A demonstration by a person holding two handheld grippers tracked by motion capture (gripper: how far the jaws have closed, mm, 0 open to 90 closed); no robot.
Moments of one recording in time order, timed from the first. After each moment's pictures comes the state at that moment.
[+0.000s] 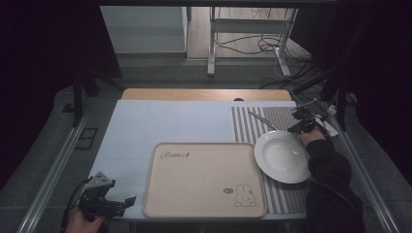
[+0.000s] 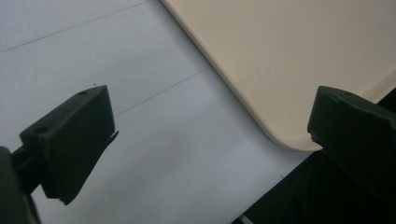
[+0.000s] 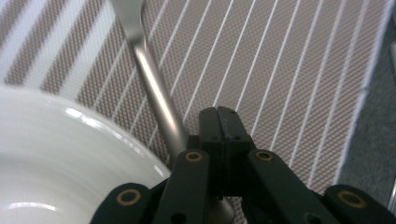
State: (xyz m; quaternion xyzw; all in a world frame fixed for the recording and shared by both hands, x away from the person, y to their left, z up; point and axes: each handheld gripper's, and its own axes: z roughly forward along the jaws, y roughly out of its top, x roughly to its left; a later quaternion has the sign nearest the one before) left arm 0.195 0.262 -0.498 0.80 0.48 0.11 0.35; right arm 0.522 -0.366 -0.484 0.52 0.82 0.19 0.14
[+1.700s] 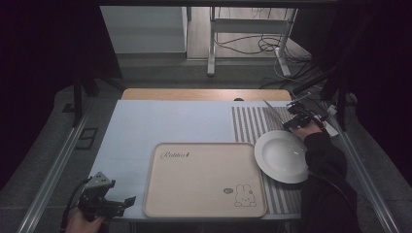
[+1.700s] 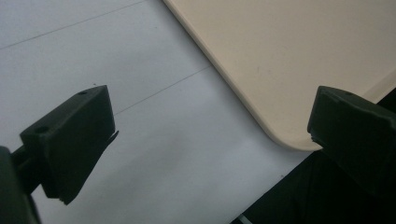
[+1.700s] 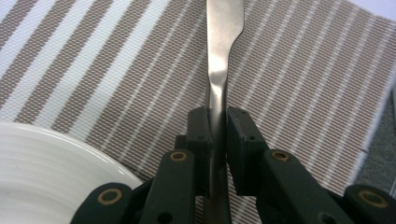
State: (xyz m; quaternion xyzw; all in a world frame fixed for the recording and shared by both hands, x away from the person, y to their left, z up) left arm 0.195 0.263 -0.499 0.79 0.49 0.10 0.35; right arm 0.540 -0.353 -0.476 0.47 0.85 0.18 0.14
